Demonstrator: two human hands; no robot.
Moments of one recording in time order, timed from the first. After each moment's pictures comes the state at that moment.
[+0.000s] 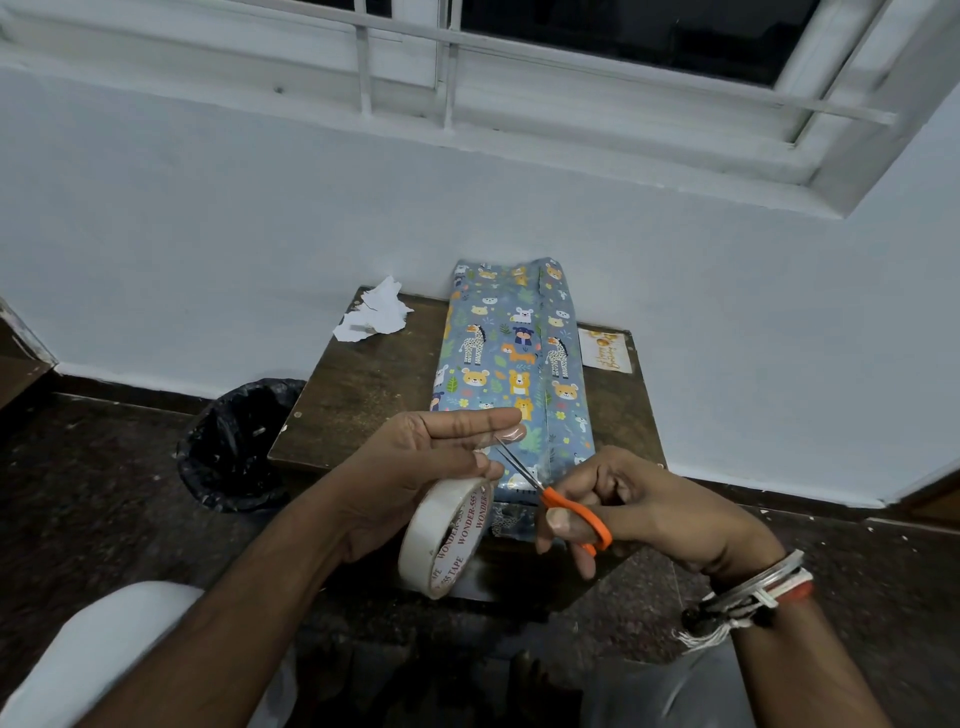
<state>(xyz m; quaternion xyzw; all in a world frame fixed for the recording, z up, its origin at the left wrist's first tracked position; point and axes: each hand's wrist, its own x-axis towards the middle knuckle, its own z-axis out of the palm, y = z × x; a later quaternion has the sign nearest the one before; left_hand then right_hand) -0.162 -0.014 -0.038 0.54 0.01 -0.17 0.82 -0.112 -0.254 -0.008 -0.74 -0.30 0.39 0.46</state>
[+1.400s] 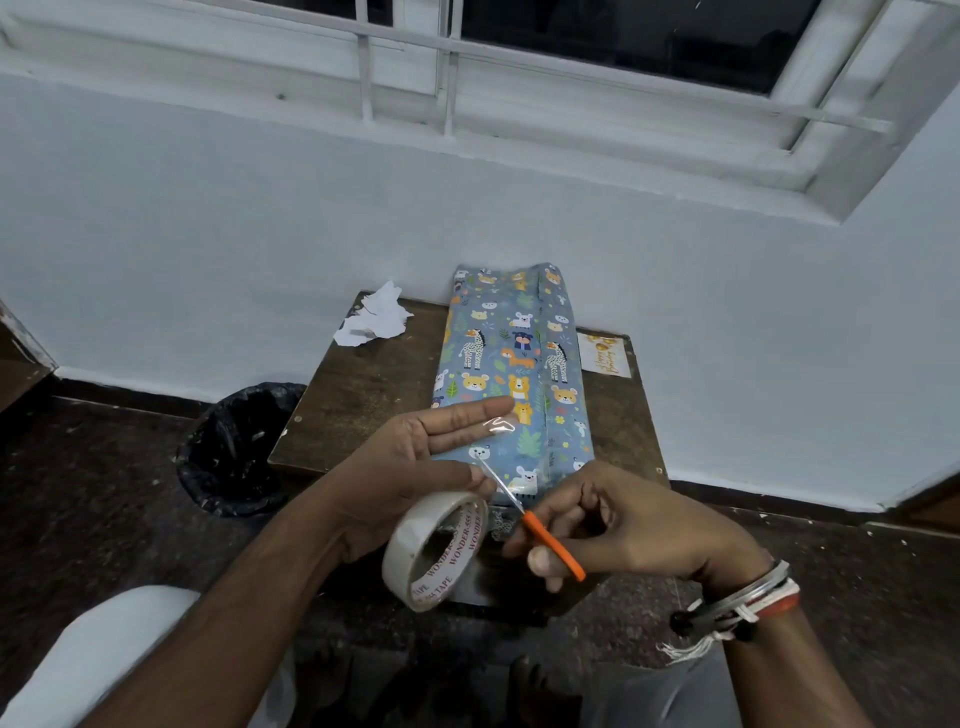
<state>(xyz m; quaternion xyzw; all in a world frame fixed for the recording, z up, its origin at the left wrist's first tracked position) -0.159 -0.009 -0.041 0.59 -0.04 -0.15 0.80 -0.114 -0.252 -0.013 -0.74 -0.31 0.41 0.44</state>
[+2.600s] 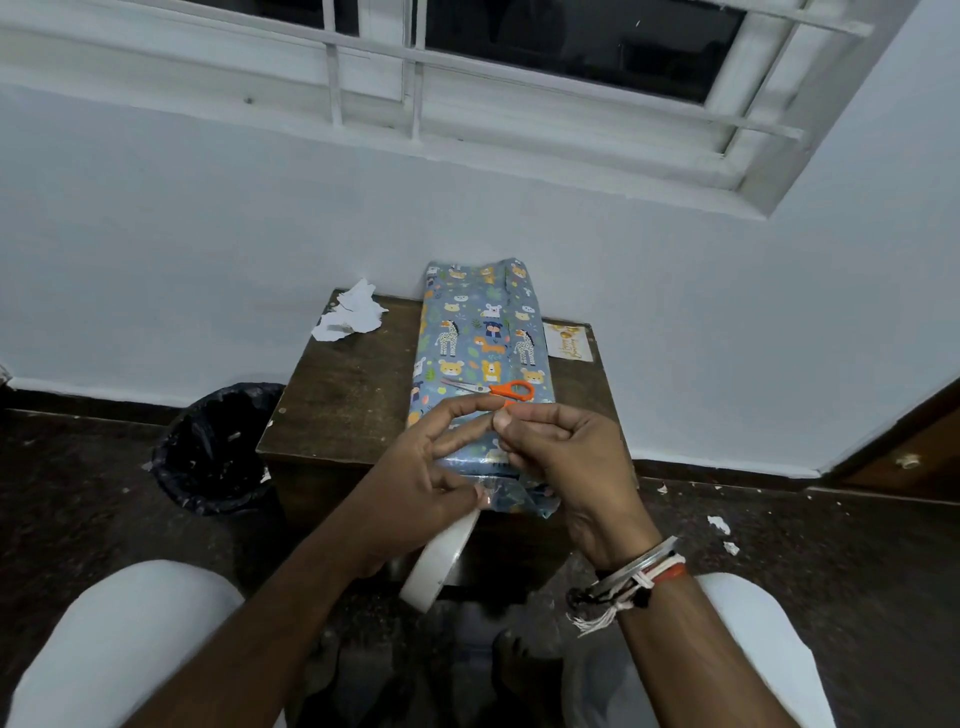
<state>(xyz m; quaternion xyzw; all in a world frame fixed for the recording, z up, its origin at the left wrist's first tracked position) -0.189 -0.034 -0.055 0.66 -0.11 -0.07 0.74 -0.150 -0.204 -0.026 -0.66 0.05 0.08 0.74</state>
